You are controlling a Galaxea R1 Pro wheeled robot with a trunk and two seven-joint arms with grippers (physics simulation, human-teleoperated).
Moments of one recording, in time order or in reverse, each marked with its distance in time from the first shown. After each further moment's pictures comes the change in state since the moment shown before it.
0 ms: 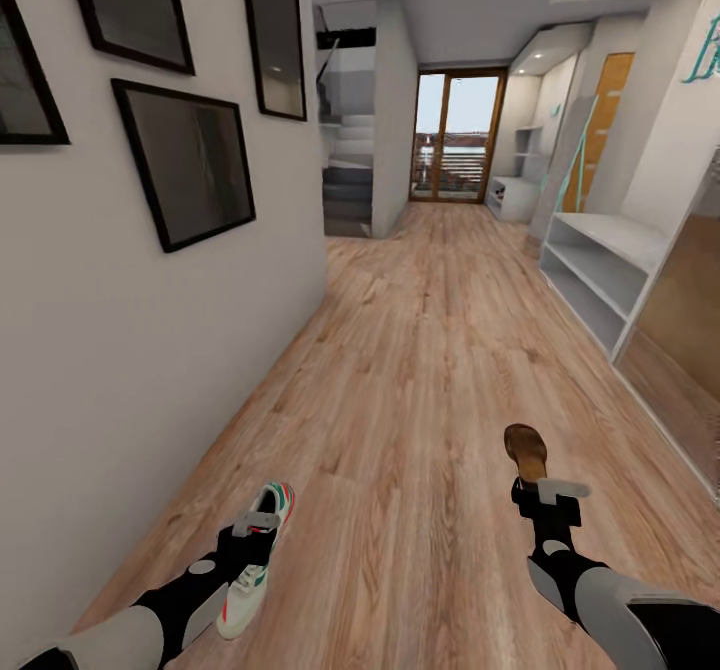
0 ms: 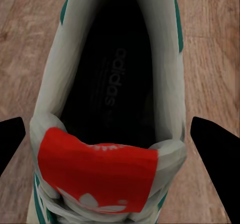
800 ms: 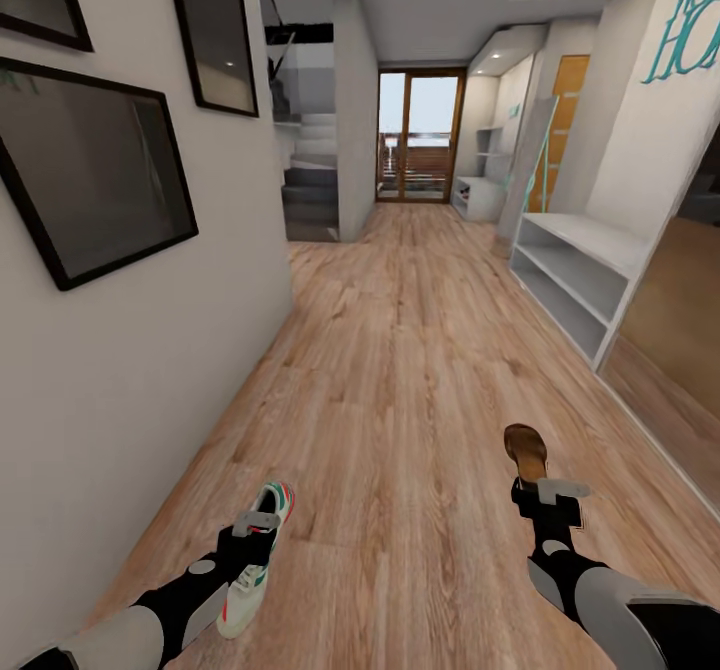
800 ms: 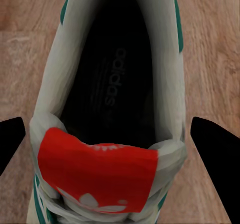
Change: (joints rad) left arm 0.000 0.000 0.000 0.000 0.000 0.000 0.000; right arm 0.000 0.001 0.000 0.000 0.000 0.000 0.000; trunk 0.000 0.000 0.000
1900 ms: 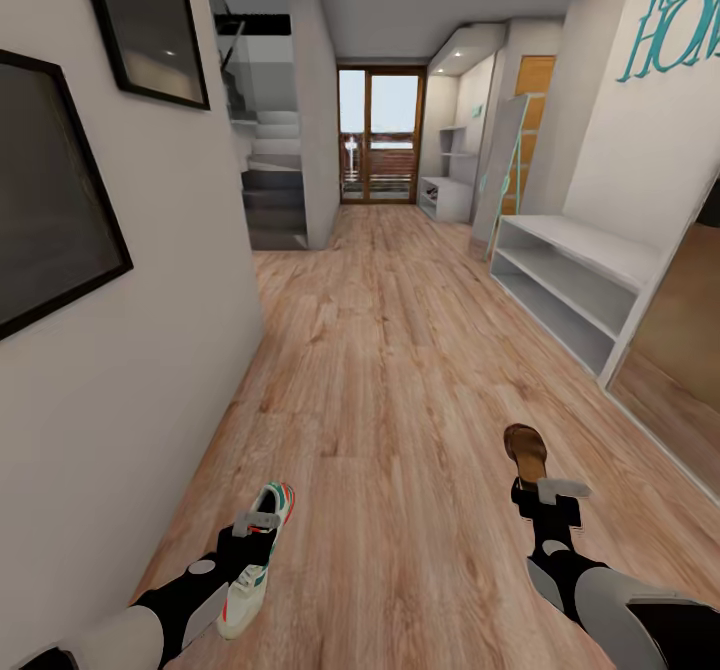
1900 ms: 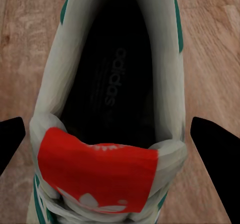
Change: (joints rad) left arm 0.000 0.000 0.000 0.000 0.000 0.000 0.000; right arm 0.000 0.000 0.000 0.000 0.000 0.000 0.000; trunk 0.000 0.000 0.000
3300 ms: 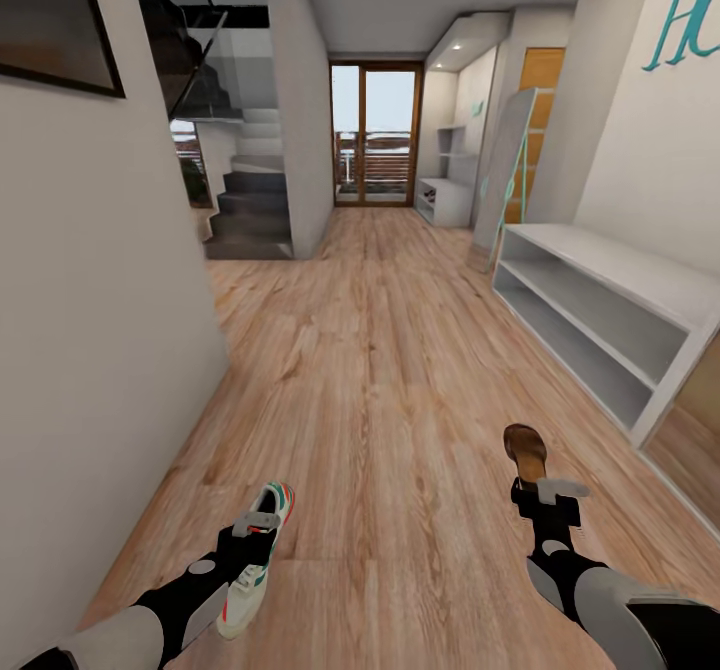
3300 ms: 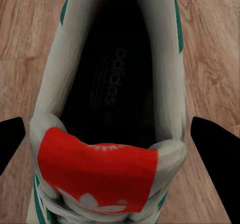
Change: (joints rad) left arm 0.000 0.000 0.000 0.000 0.000 0.000 0.000; right arm 0.000 0.001 0.001 0.000 0.000 0.000 0.000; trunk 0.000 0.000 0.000
